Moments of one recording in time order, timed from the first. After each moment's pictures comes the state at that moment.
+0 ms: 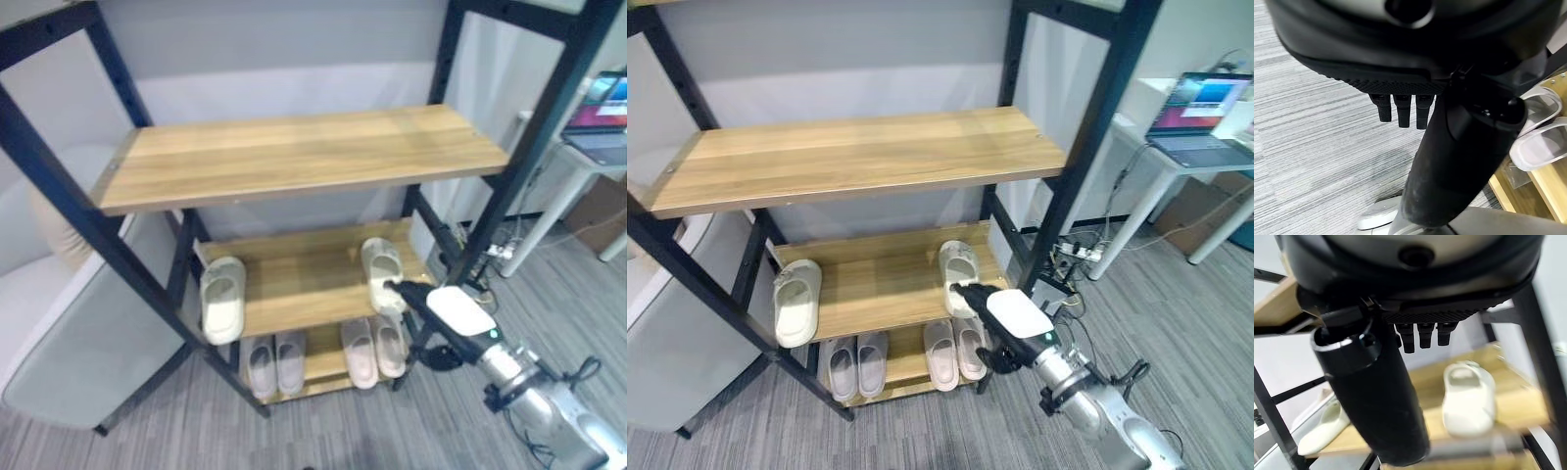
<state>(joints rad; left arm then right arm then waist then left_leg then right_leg) 0.16 0.20 -0.12 1.22 0.12 -0.13 0.19 -0.01 -0.80 0.27 -0.12 -0.55 -0.26 -0.12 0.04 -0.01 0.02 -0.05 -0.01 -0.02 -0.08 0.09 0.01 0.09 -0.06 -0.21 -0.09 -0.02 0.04</state>
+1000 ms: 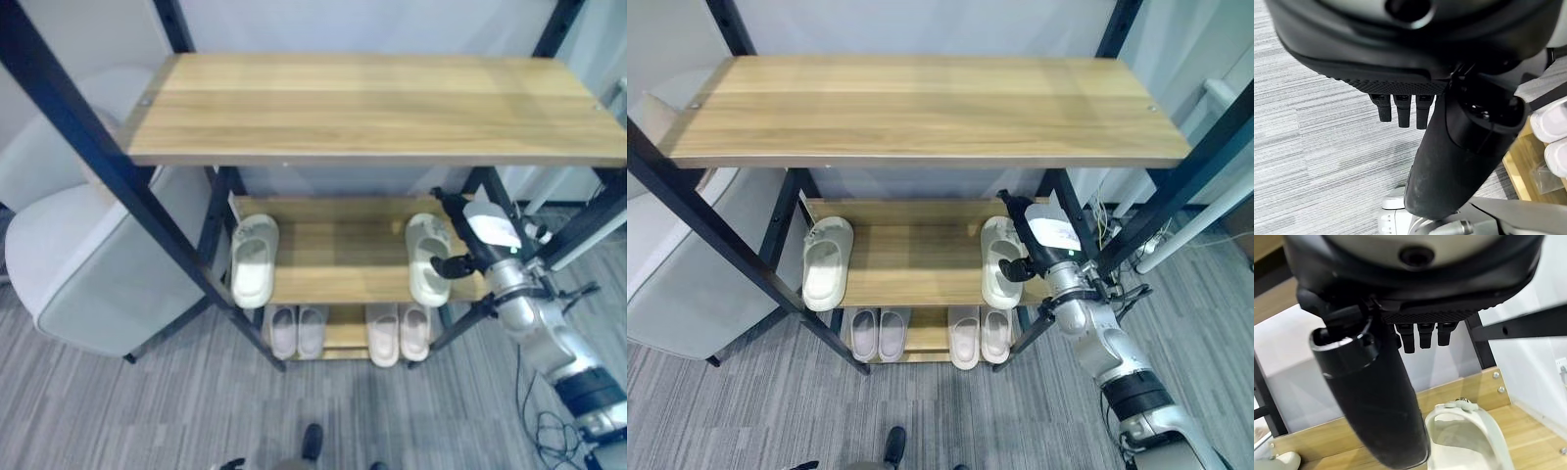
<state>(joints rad) 0.12 0.22 -0.19 1.16 0.08 -0.11 0.17 -0.46 -0.72 0.30 0.31 -0.43 -0.08 -0.24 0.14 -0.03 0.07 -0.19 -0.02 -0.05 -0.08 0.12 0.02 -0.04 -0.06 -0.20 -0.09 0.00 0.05</state>
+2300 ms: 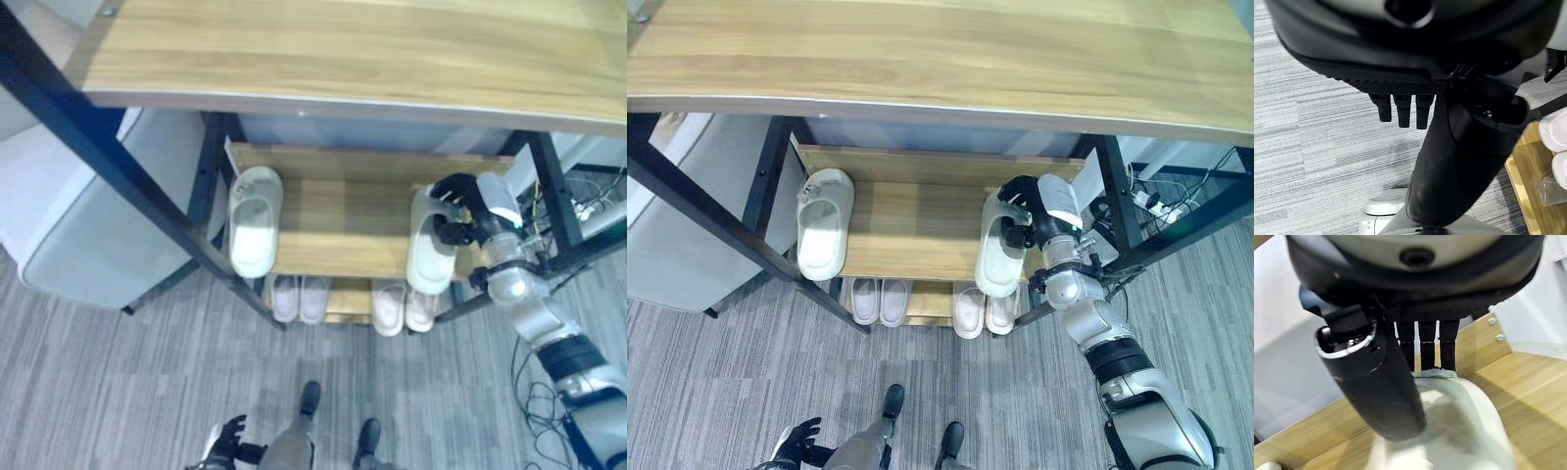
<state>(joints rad) 0.01 0.23 -0.19 1.17 0.01 -0.13 0.21 -0.59 -0.66 0.34 0.44 -0.27 -0.06 -0.30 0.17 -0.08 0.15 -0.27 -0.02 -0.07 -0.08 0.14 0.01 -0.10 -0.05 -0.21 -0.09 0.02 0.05</state>
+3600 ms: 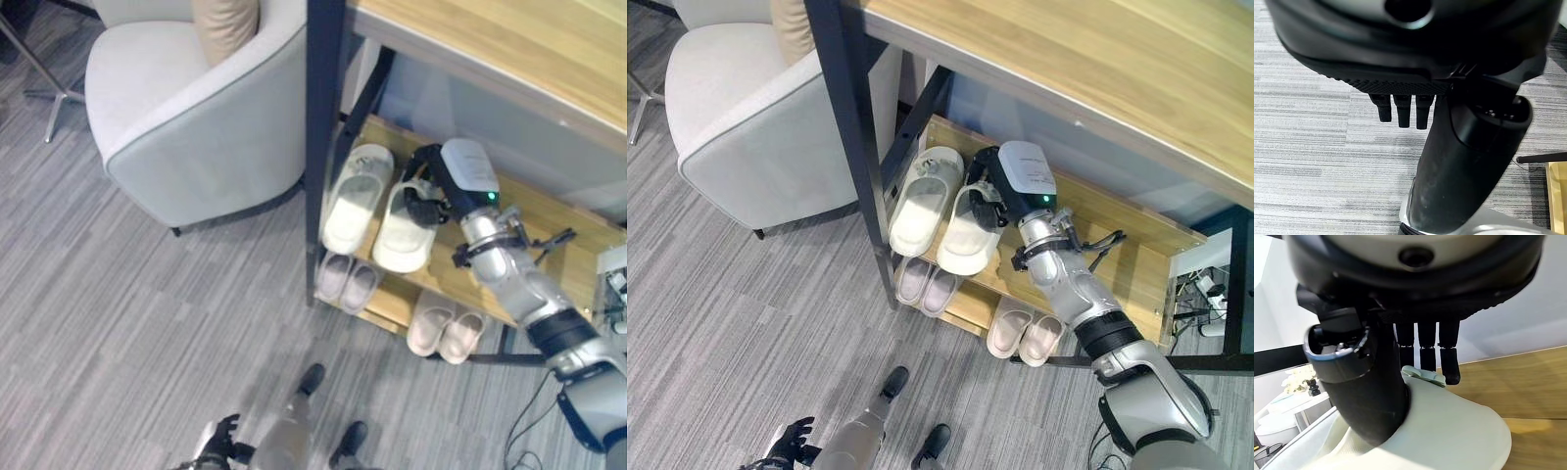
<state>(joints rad) -0.04 0.26 -0.20 1.24 0.05 -0.15 0.23 -0.75 -0.67 0.46 0.45 -0.43 -0.14 -0.36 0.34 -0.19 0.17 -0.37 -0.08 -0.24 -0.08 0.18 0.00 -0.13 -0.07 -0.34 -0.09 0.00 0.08</state>
